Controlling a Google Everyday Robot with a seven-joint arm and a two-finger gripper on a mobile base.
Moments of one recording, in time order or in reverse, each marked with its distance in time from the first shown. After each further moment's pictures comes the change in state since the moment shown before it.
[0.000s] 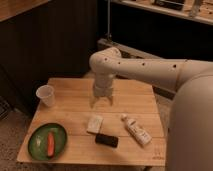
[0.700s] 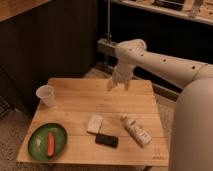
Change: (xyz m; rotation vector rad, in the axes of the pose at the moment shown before) arm -0.080 -0.123 -0.027 -0.025 -0.168 0.048
